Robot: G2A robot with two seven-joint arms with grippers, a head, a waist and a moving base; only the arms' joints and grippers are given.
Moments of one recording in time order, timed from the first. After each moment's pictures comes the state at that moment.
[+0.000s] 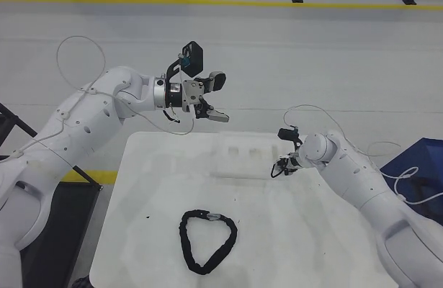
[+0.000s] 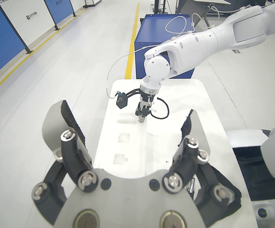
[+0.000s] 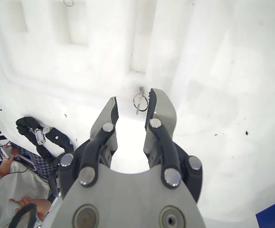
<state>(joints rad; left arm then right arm) 0.06 -0.91 -0.17 -1.10 0.39 -1.01 0.01 -0.49 -1.27 0.53 -0.72 -0.24 0.12 1.01</state>
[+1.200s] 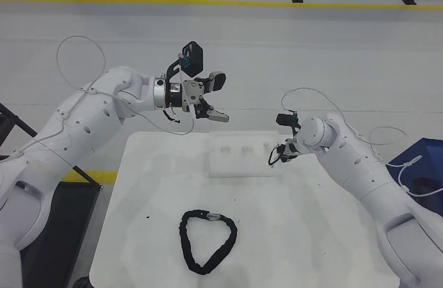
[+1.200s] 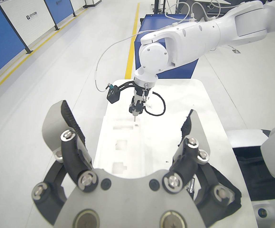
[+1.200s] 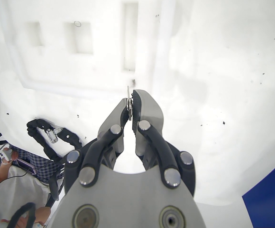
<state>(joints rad) 0.06 -0.91 -0.17 -1.10 0.39 -1.01 0.01 -0.46 -1.27 0.62 -0.86 -0.38 0.22 1.11</state>
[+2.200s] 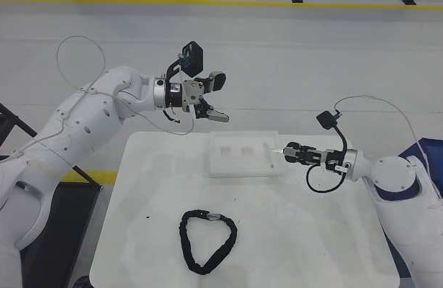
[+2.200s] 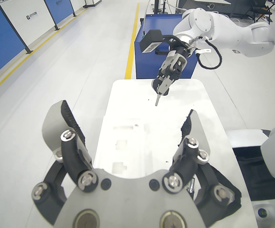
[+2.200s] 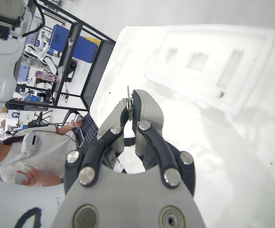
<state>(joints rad) 0.06 -0.91 -0.17 -1.10 0.39 -1.01 0.01 -1.10 -1.03 1.32 -1.62 -0.06 -0.15 1.03</state>
